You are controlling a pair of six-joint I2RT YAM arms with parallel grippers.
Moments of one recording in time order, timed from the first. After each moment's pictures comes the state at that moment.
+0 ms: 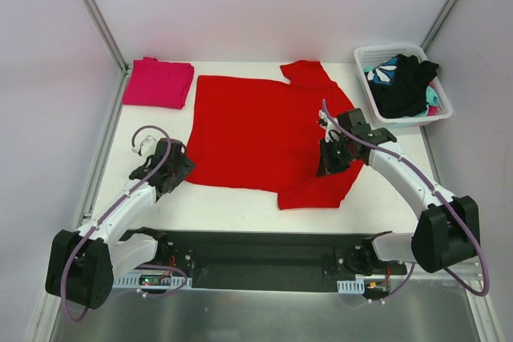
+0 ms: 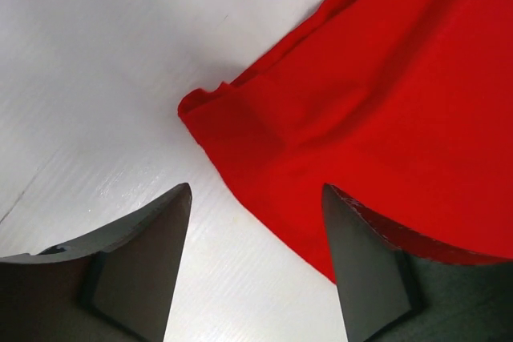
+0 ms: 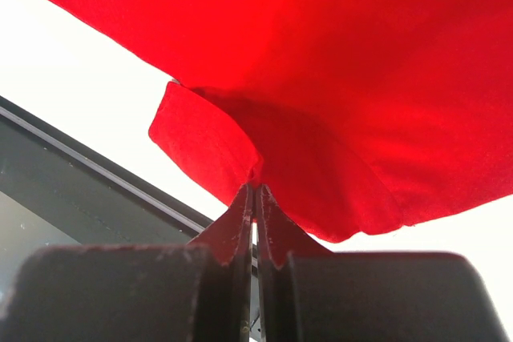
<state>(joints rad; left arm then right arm) -0.28 1.03 0.53 -0.47 -0.29 -1.02 0.36 1.32 0.98 -0.81 -0.35 0.12</state>
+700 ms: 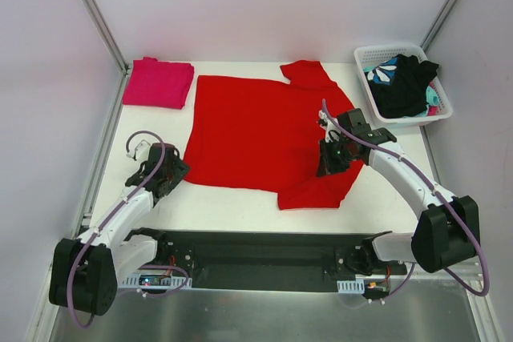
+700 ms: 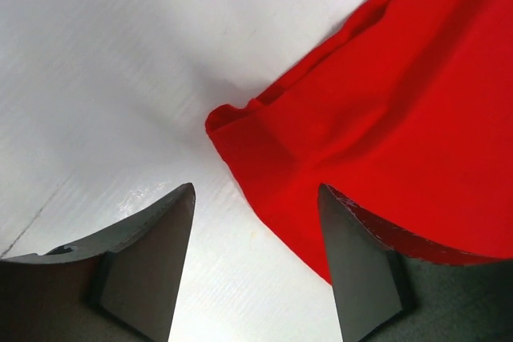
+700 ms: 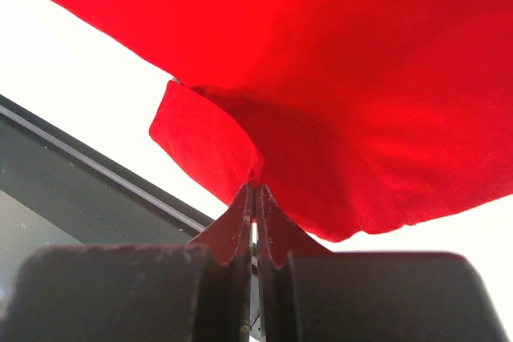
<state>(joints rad) -0.19 0.98 0.46 -0.38 -0.25 -0.99 0.36 1.32 0.98 -0.82 -0.35 0.12</state>
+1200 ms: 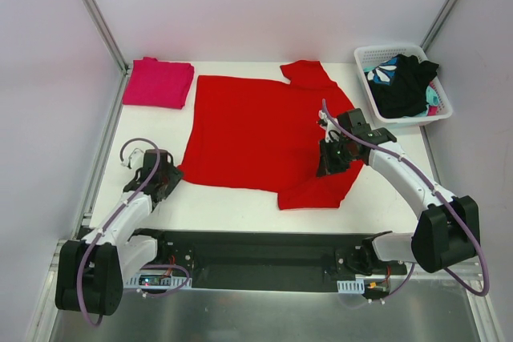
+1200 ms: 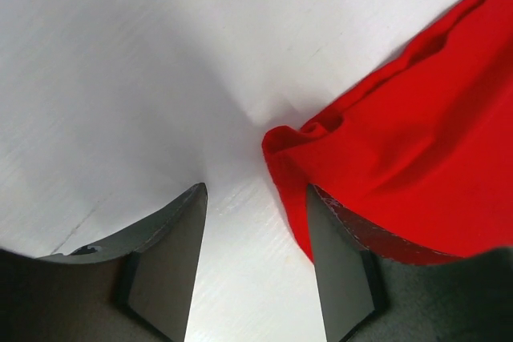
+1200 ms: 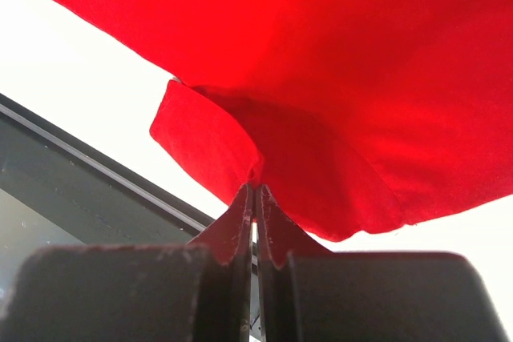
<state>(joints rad) -0.09 0.96 0.36 -0.32 -0.21 -0.99 0.36 1.32 0.98 -0.82 -0.35 0.11</state>
